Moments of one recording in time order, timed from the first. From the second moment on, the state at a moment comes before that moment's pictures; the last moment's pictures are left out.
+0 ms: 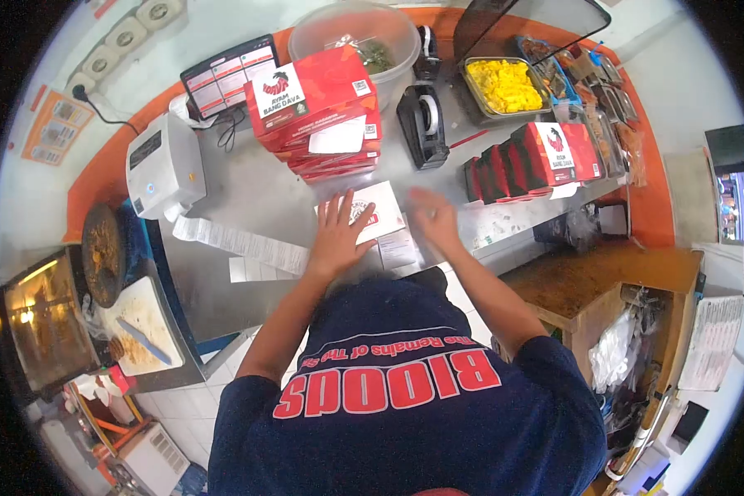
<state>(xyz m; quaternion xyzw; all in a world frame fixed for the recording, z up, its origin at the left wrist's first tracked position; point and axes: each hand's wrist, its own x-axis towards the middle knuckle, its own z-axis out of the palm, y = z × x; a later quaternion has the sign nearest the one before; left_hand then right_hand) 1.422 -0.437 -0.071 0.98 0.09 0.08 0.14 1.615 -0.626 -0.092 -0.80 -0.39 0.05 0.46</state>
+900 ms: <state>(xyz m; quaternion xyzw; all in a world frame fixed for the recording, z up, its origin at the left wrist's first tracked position) 1.435 -0.430 -0.056 0.94 0.21 0.14 0.22 1.657 -0.607 -0.108 -0.82 -0.15 0.14 0.53</state>
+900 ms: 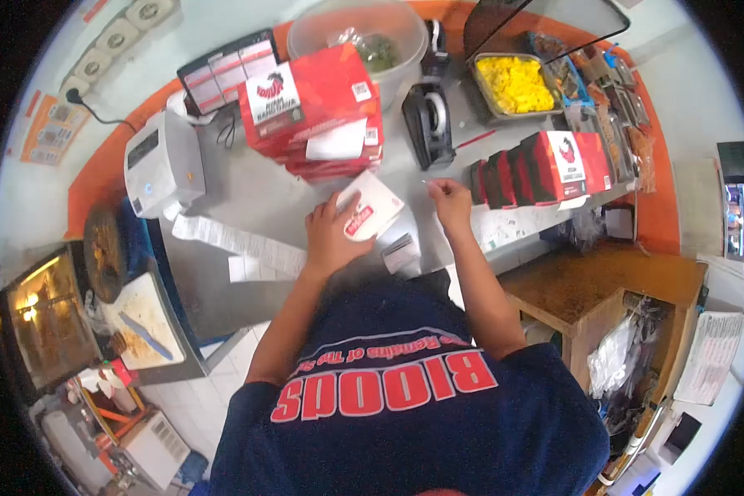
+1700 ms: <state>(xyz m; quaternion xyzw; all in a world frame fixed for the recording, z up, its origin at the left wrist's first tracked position) 1.423 -0.468 -0.033 0.95 0.23 0.14 0.16 1.733 -0.547 -0.088 -0.88 -0.10 -0.09 0.46</state>
